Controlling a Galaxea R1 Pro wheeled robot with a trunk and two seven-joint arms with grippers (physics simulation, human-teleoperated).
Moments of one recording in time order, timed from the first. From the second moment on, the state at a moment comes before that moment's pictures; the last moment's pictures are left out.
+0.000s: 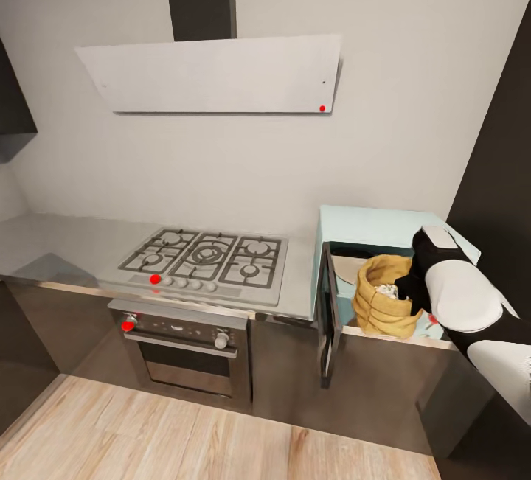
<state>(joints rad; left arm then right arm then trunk) 0.01 -0.02 0.01 -0.06 0.00 -0.06 0.01 -1.33 -0.10 -0.90 -0.39 -0.57 0.67 -1.39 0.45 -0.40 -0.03</state>
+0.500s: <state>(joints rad) 0.01 -0.02 0.01 -0.06 0.00 -0.06 0.01 -1.33 -0.09 -0.90 -0.41 -0.57 0.67 -1.39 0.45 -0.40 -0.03</state>
